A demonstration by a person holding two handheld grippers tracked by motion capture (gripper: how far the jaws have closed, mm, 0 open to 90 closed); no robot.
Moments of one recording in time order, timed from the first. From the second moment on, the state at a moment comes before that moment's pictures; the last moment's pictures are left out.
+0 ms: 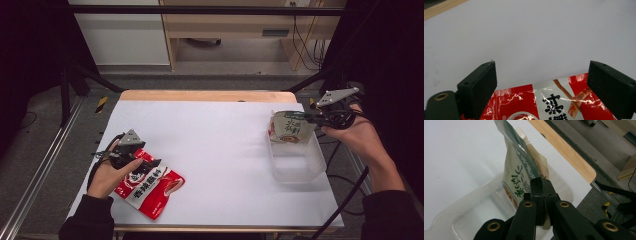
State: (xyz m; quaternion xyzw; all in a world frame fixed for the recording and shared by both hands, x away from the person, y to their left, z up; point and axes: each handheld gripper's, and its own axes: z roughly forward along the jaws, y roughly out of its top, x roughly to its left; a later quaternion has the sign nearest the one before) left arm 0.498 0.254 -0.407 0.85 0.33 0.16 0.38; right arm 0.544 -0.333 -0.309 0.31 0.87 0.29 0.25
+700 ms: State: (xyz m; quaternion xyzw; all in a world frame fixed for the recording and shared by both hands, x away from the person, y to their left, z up) left arm 0.498 0.253 -0.406 0.85 0.33 0.16 0.38; right arm 0.562 -0.338 -0.331 0.35 0.86 0.29 0.21
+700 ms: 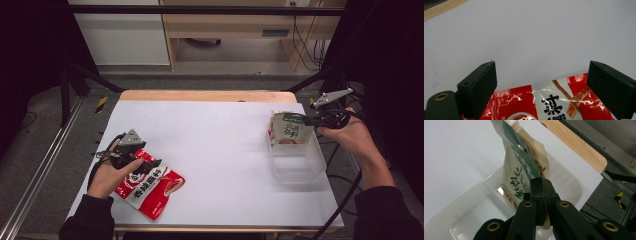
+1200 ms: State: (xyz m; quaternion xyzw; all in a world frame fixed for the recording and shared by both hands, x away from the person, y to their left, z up) left arm 0.498 0.255 -0.405 0.85 0.33 0.16 0.38; right arm 0.569 -0.346 -0.342 0.39 0.84 0.30 0.23
